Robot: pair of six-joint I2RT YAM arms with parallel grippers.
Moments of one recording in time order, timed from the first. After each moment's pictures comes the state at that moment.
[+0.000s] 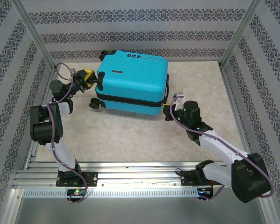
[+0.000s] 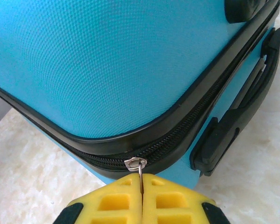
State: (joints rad) left arm 0.25 1.85 0.95 1.17 1.06 -1.88; right arm 0.36 1.11 0.52 0.21 -0.25 0.38
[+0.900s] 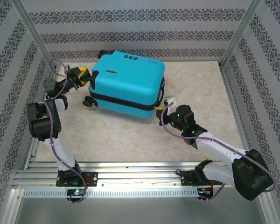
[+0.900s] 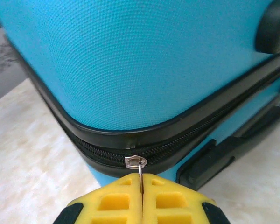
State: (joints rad) left arm 0.33 1.94 1.07 1.23 1.18 -1.90; right arm 0.52 1.13 0.48 0.31 -0.11 0.26
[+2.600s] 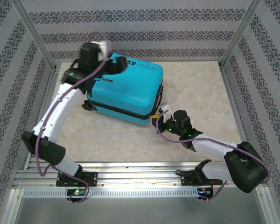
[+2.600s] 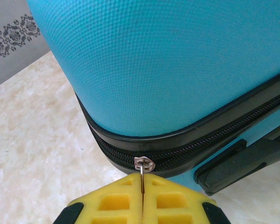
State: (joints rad) left arm -0.41 1.62 1.83 -0.72 0.09 -0.36; right arm 0.55 1.22 0.38 0.47 -0.33 0.21
